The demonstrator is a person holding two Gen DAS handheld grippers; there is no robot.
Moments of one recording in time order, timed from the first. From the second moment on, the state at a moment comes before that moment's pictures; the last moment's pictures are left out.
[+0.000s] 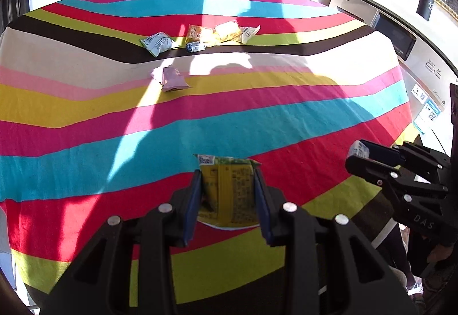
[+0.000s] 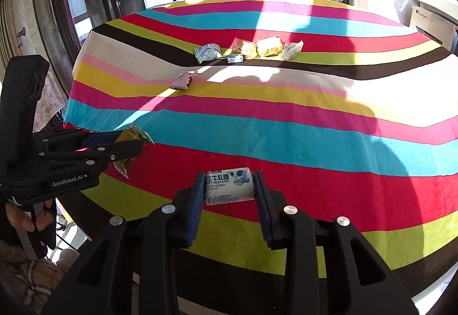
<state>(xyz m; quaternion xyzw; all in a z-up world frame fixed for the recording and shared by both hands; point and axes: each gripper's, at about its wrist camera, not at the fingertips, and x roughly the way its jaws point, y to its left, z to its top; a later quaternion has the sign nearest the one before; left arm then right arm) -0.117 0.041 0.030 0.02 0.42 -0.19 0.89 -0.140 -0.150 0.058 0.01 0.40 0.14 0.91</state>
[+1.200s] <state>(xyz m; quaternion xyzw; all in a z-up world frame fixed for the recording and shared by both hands) -0.228 -0.175 0.052 0.22 0.39 -0.44 0.78 -0.326 -0.314 0.037 0.15 0.38 -0.05 0.91</state>
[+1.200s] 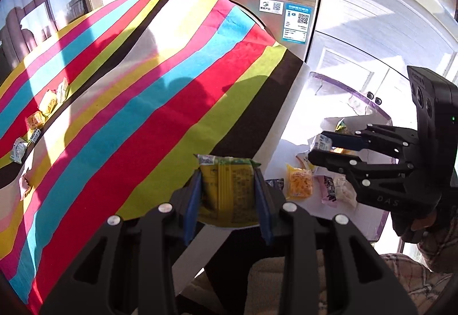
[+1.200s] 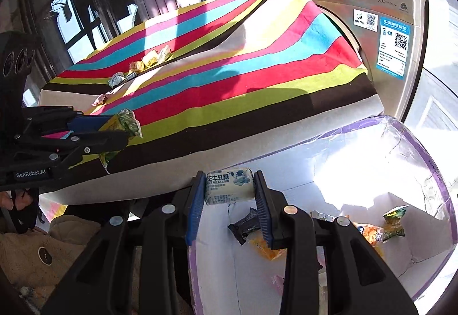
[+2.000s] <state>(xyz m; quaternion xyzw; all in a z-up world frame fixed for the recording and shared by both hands) -0.278 -0.246 0.056 0.27 0.35 -0.54 0.71 -0.446 -0.441 0.071 0.22 0.29 -0.26 0.89</state>
